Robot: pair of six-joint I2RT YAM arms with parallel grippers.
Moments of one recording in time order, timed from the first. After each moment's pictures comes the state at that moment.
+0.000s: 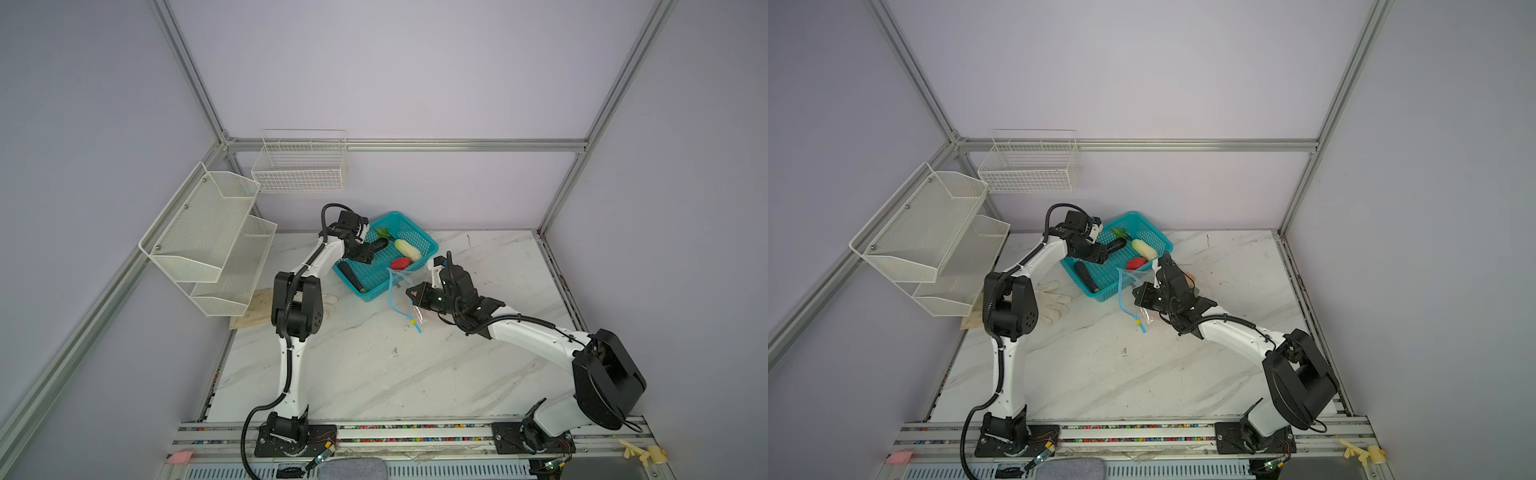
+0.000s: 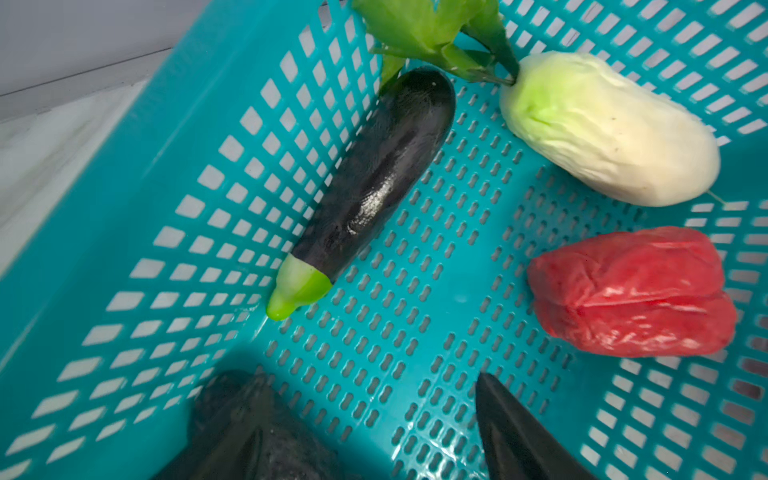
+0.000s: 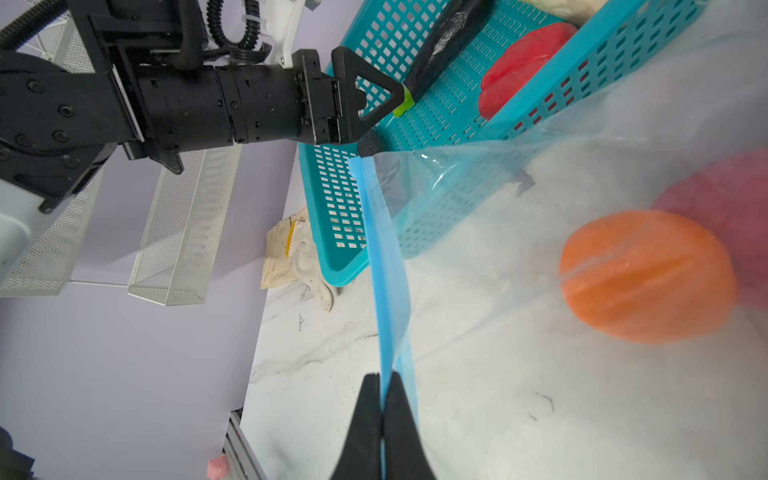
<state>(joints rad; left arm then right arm) -0.21 2.29 2.04 -0.72 0.08 0.08 0.69 1.51 0.97 0.06 -0.19 0.89</state>
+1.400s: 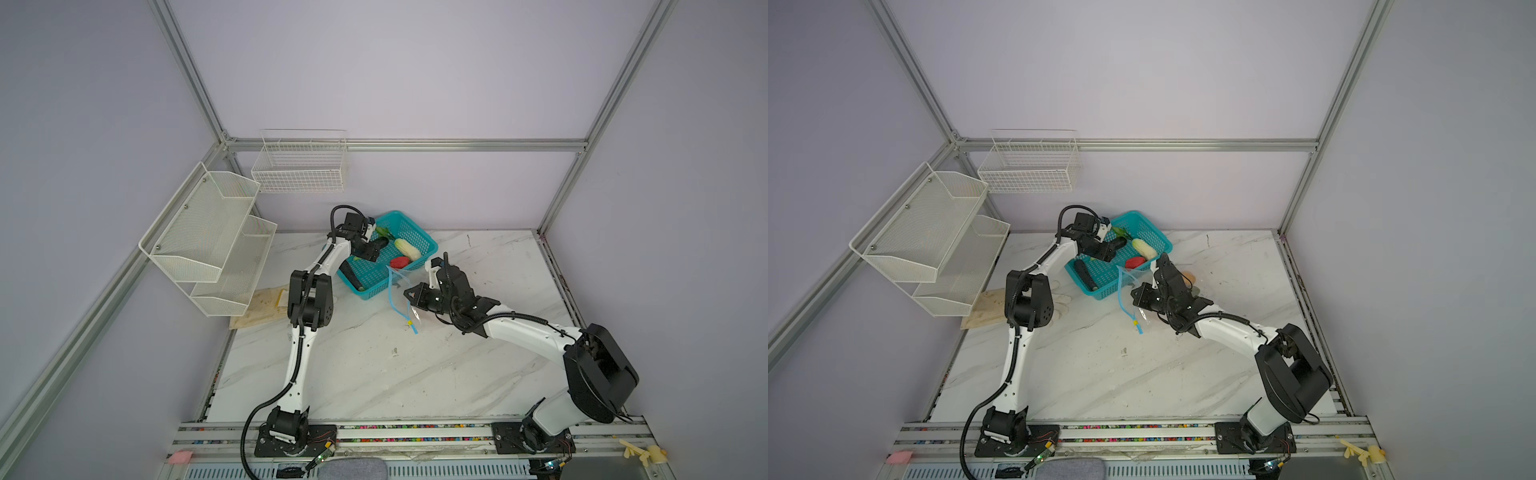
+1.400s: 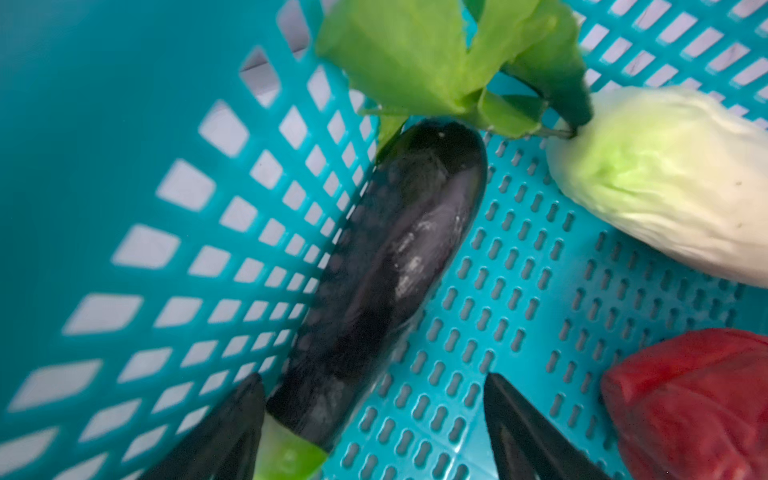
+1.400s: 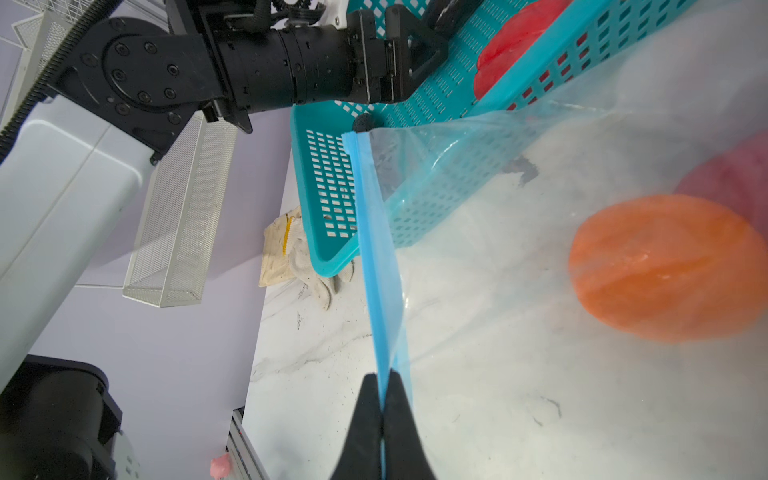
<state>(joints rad) -0.21 2.55 2.30 -0.68 0.14 0.14 0.69 1.56 0.98 0.08 -0.21 0.91</state>
